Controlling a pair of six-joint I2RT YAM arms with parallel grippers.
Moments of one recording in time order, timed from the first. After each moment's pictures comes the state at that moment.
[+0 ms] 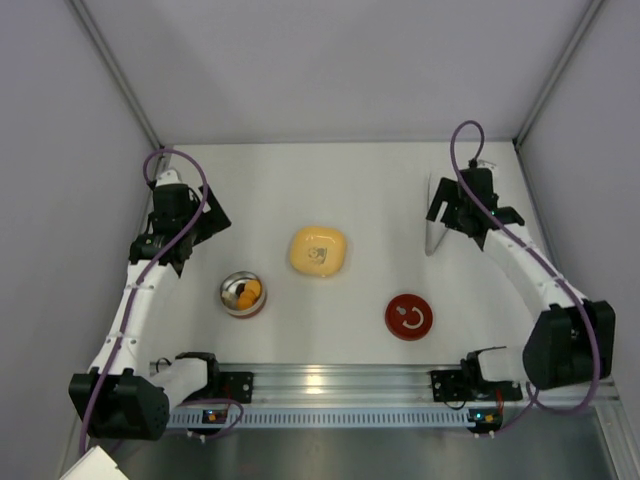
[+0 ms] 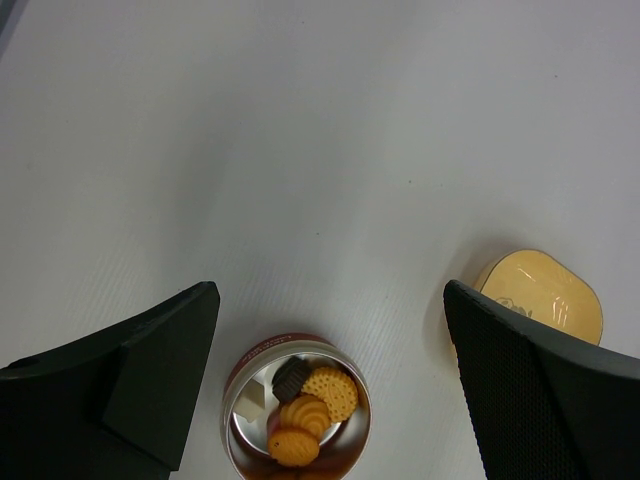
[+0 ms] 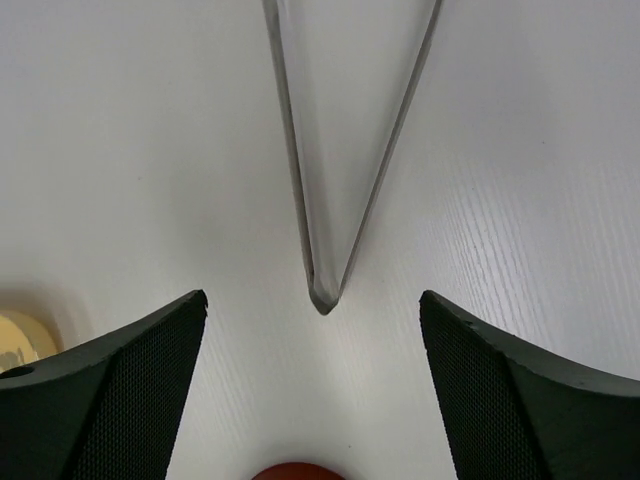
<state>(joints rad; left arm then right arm) -0.04 1.09 1.02 -0.58 -0.14 -0.47 0.15 1.37 1.06 -0.46 0.21 0.43</state>
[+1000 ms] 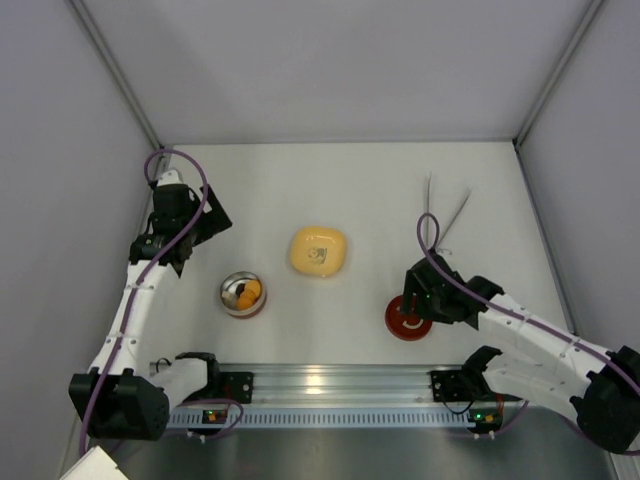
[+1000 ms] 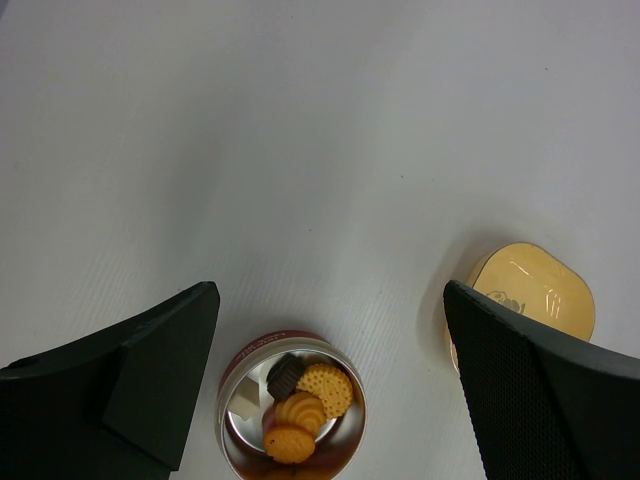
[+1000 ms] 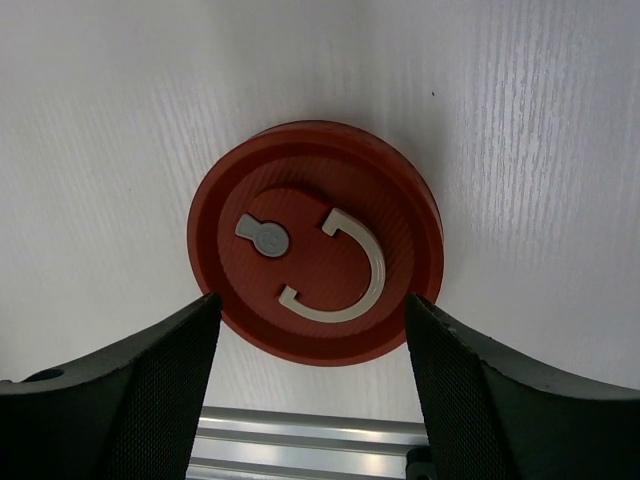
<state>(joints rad) -0.04 1.09 1.02 -0.58 -0.12 -0.47 0.69 0.95 0.58 -0.73 0.20 0.82</state>
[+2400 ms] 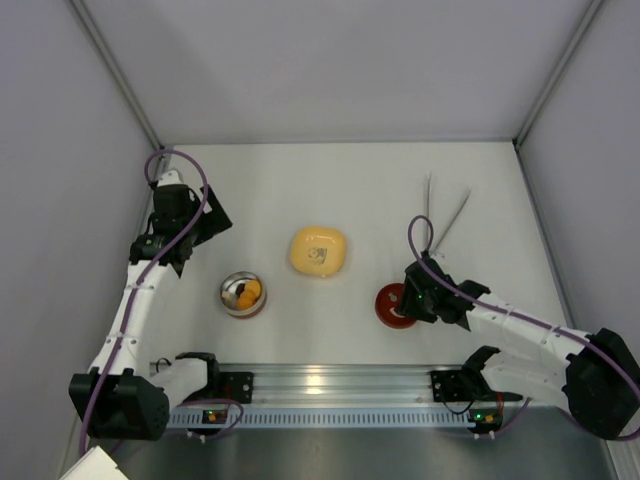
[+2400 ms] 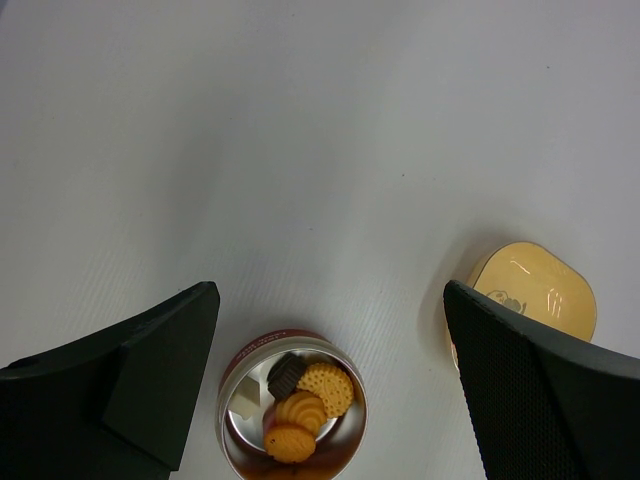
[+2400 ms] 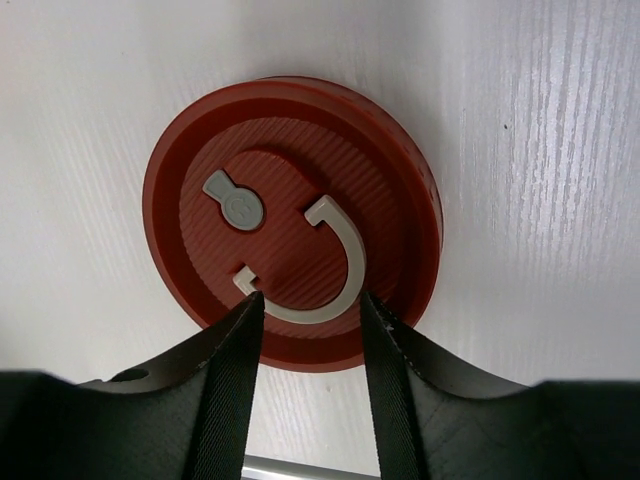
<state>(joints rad) -0.04 1.09 1.02 -0.58 -0.12 -0.47 0.69 1.04 0.49 -0.50 0.16 0.87</state>
